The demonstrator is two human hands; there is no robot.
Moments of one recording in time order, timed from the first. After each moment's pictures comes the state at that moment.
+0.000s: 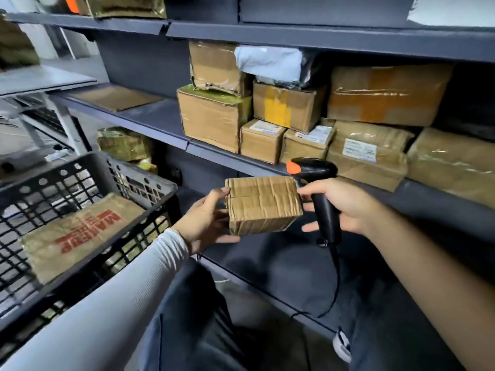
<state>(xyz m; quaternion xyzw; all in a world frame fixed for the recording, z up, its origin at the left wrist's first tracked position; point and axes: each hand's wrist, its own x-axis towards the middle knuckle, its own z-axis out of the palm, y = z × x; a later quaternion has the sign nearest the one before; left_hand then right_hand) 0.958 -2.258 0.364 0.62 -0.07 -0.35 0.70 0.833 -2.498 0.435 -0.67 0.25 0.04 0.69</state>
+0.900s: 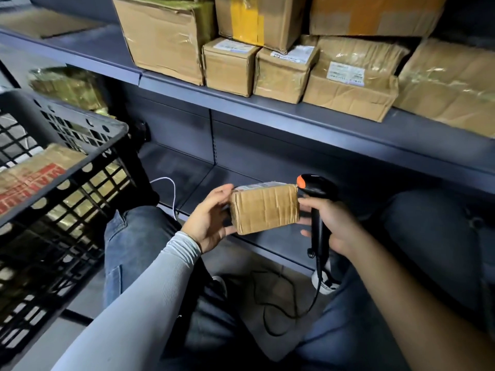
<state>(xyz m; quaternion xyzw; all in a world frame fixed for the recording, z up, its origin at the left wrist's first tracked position) 0.916 -2.300 0.213 0.50 -0.05 -0.42 0.75 0.764 -2.510 0.270 -0.60 0.41 -0.04 0.69</state>
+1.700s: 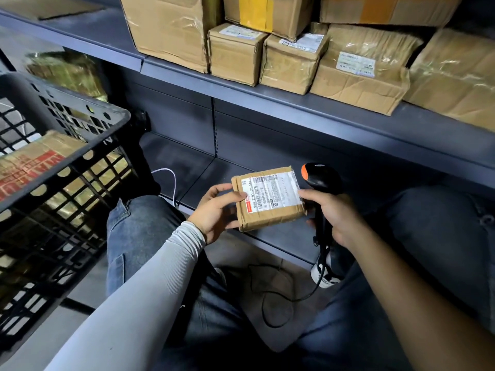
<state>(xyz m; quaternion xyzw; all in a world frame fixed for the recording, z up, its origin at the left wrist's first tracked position) 0.912 -2.304 0.212 0.53 -0.03 -0.41 0.74 0.768 -2.510 0.262 -0.60 0.39 -0.11 0.69</state>
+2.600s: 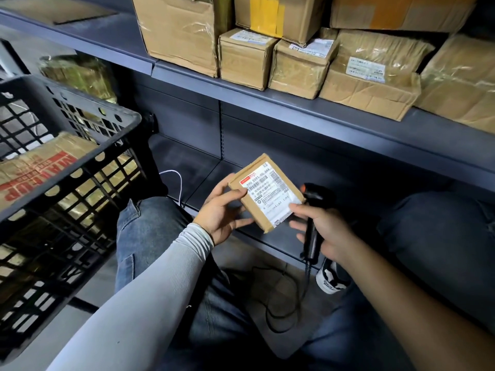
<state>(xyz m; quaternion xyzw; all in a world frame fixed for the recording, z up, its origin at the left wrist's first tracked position) 0.925 -2.306 0.202 0.48 -0.03 -0.41 0.77 0.774 -2.482 0.251 -0.56 0.42 -0.02 0.72</state>
